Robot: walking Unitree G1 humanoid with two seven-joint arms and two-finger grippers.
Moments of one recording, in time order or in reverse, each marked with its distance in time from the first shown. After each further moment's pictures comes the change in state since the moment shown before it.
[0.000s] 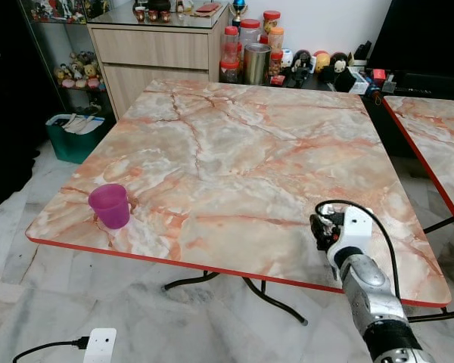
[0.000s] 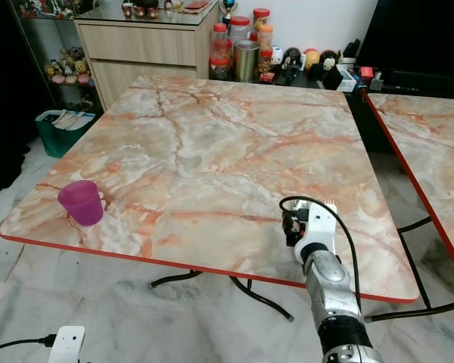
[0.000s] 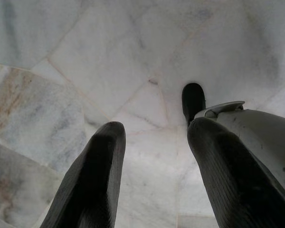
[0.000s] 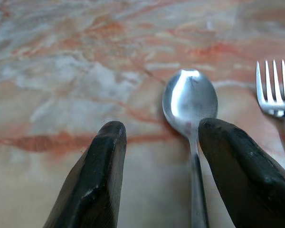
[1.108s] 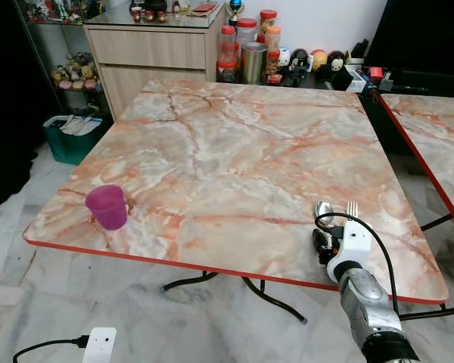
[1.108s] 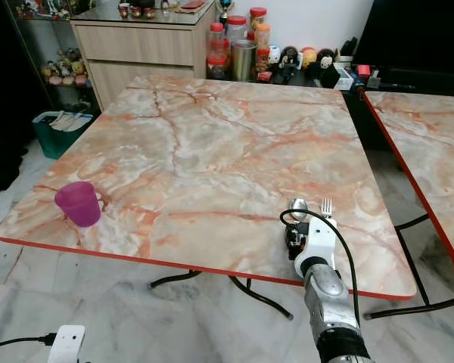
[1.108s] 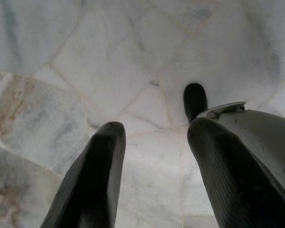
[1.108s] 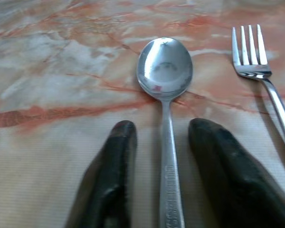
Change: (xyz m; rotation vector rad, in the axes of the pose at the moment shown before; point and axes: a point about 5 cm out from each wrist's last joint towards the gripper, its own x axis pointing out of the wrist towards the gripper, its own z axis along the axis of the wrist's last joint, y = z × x) left arm 0.000 0.002 0.002 0.021 0.001 -0.004; right arm -0.004 -0.001 -0.016 0.011 0.043 -0.034
